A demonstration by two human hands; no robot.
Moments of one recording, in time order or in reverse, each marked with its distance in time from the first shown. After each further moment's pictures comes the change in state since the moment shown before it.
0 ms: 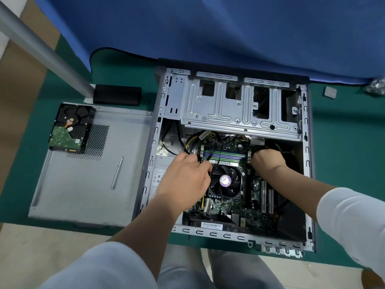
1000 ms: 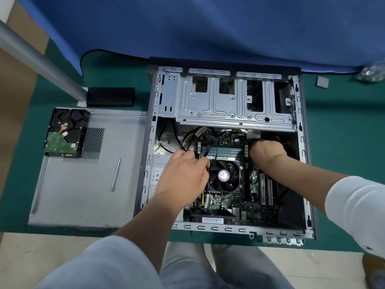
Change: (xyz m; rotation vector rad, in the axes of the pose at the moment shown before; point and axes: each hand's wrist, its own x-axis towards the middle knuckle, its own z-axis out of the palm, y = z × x) left_hand 0.000 0.001 0.000 0.001 -0.036 -0.014; right_hand -0.009 0.004 -0.009 0.093 -0.024 0.086
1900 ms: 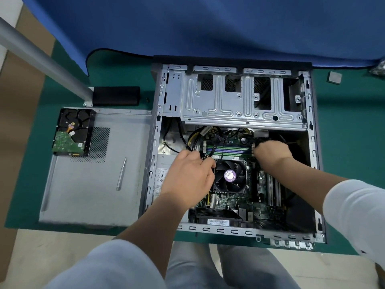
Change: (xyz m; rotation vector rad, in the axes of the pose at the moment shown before) left_hand 0.001 -0.002 0.002 0.003 0.008 0.025; right_hand 0.002 -0.006 0.002 0.076 0.067 -0.029
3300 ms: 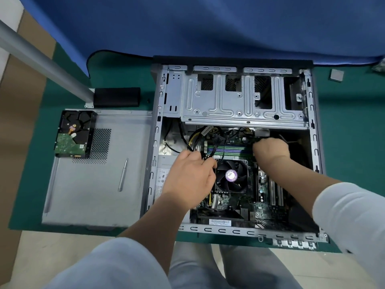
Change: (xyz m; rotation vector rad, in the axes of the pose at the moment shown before) left_hand 0.000 0.001 -0.001 -0.002 -0.024 -0.007; right_hand 0.003 -0.009 -0.007 0.090 0.013 0.138
